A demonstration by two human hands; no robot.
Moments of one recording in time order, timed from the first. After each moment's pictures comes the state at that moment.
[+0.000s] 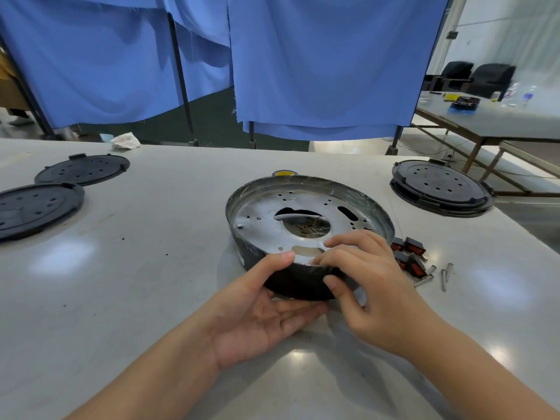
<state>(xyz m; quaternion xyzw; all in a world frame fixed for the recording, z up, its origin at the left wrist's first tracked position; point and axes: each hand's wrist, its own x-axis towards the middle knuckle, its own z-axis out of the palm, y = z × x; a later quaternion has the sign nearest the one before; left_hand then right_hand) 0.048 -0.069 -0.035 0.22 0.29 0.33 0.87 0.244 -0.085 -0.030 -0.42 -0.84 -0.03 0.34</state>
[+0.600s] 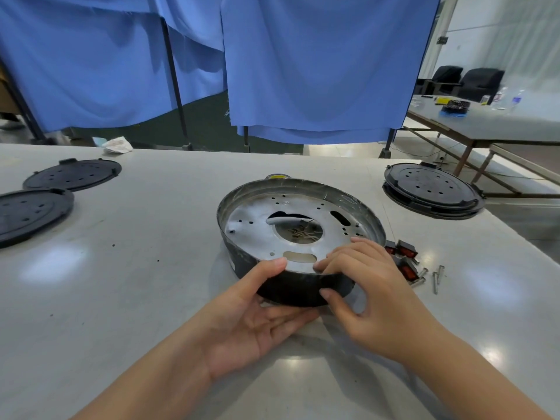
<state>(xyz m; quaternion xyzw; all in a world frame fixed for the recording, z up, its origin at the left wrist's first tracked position) 0.051 -0.073 -0.031 0.21 0.31 0.34 0.86 0.252 -0.089 -0.031 -0.46 -0.82 0.00 0.35</state>
